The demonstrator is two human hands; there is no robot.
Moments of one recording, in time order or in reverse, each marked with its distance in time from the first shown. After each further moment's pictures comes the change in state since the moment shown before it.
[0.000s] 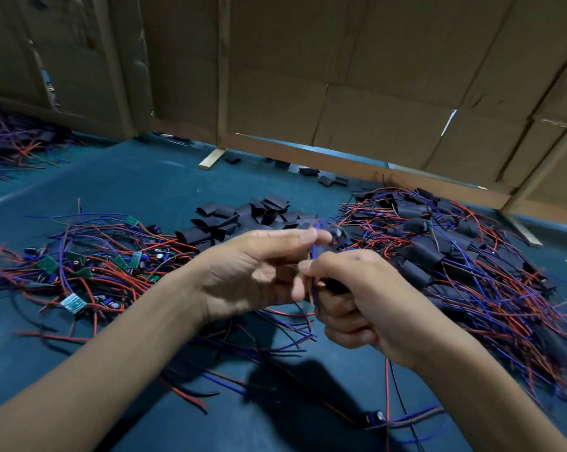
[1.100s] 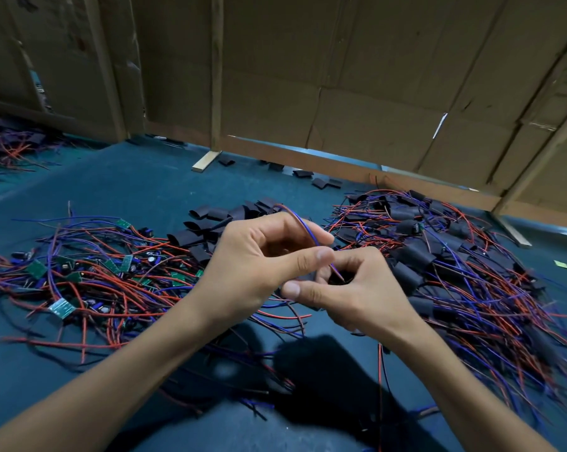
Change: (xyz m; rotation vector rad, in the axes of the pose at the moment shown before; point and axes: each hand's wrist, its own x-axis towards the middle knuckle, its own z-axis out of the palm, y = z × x) left_hand -0.007 -0.012 0.020 0.558 0.215 0.620; right_hand 0.017 0.025 -0.021 -0.369 0.241 -0.372
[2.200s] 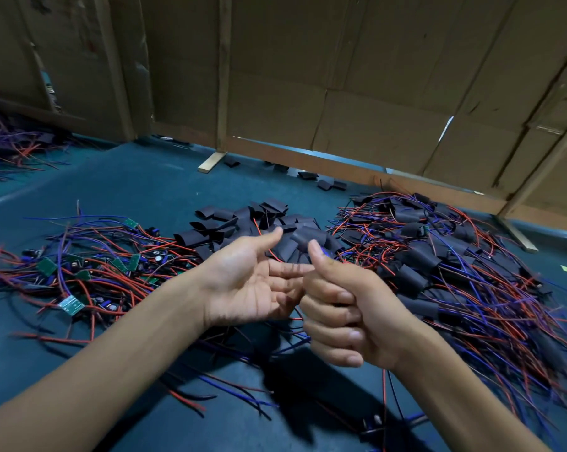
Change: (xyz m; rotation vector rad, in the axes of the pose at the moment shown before) left_hand 0.018 -0.019 -0.021 -0.626 -0.022 -0.994; right_hand -0.001 -0.005 0.008 0.883 -0.523 0.434
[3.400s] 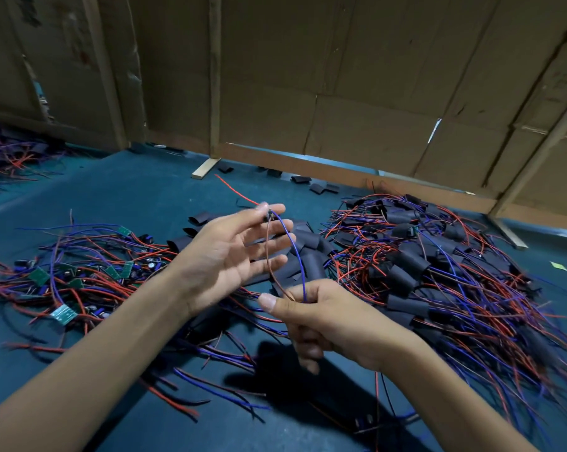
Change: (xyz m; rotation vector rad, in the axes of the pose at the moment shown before) left_hand -0.006 0.014 -0.004 0.067 -0.003 0.535; right_hand 0.011 0.015 -0.003 -0.505 0.156 -0.001
